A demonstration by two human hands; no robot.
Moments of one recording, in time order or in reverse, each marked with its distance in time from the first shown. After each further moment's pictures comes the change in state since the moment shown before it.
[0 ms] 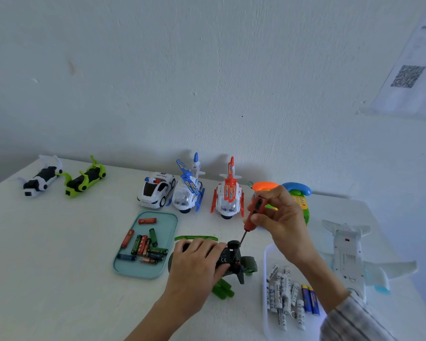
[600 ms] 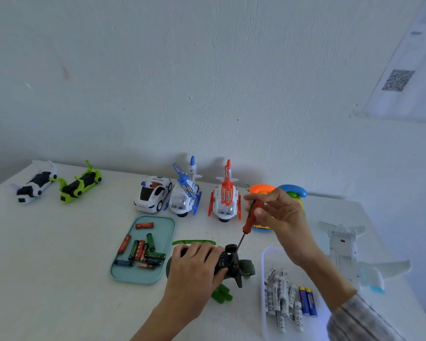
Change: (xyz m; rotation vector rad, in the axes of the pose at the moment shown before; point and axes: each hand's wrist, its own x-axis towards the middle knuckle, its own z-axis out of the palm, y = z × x) left_hand 0.001 0.000 0.000 0.008 -0.012 -0.001; right_hand 0.003 -0.006 -0.010 0.008 0.034 0.036
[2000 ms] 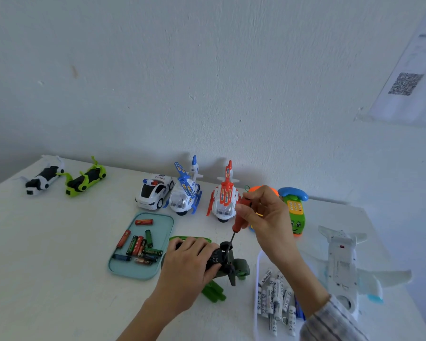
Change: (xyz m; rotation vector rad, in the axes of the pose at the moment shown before) left_hand 0.005 -0.004 0.002 -0.023 -0.013 -0.017; right_hand 0.003 -0.007 0.028 -0.115 0.077 -0.048
